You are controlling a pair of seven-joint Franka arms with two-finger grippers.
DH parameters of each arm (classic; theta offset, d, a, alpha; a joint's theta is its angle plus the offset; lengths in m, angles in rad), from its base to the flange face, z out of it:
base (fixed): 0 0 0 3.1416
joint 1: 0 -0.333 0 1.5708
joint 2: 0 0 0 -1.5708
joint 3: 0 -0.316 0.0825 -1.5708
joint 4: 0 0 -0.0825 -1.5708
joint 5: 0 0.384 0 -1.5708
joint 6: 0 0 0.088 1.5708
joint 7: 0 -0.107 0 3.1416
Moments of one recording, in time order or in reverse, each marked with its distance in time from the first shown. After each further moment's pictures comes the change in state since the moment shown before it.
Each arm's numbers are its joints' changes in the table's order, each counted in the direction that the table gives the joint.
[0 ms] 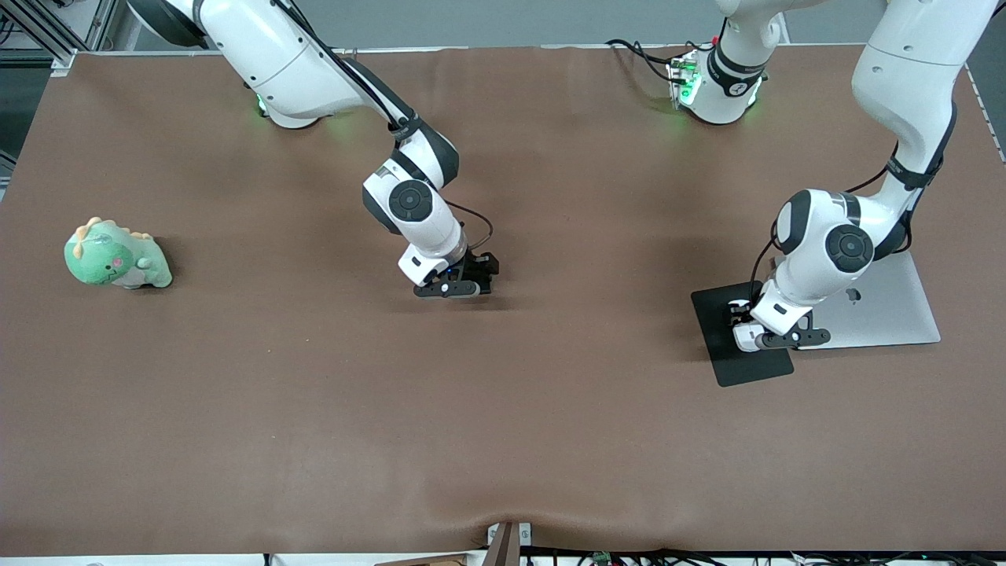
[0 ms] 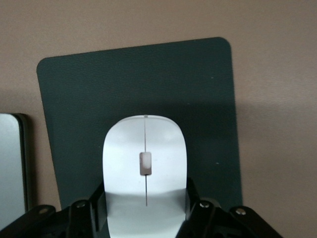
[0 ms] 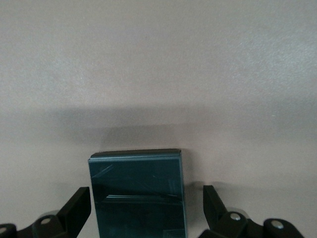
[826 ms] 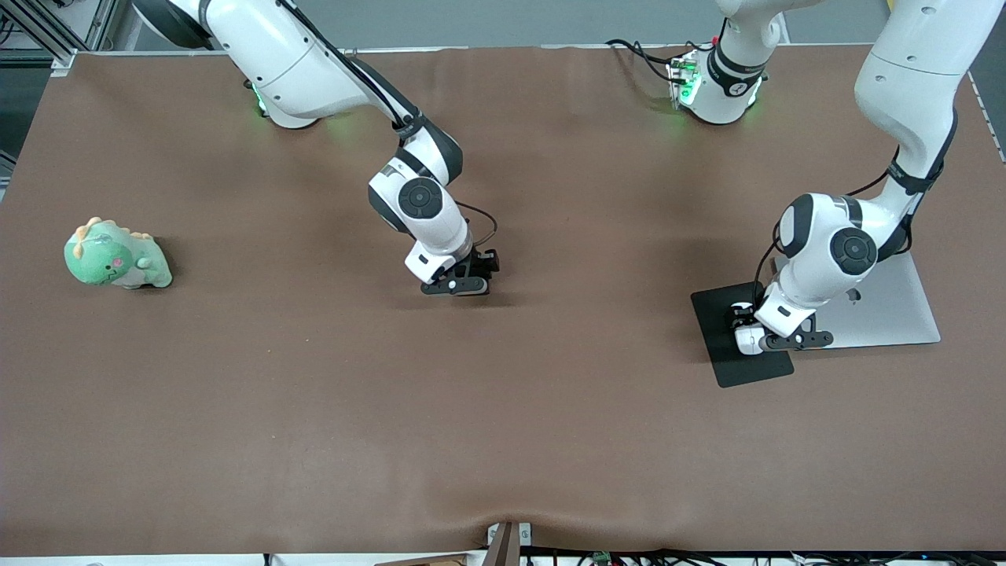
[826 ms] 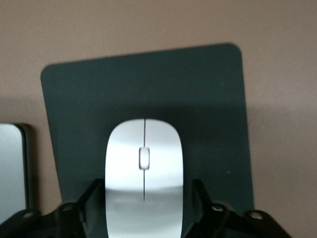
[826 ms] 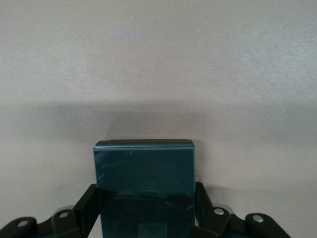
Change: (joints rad) left arm -0.013 0.016 0.003 0.017 0.000 -0.033 -0.007; right arm -0.014 0.011 0.001 0.028 -0.038 0.065 -0.003
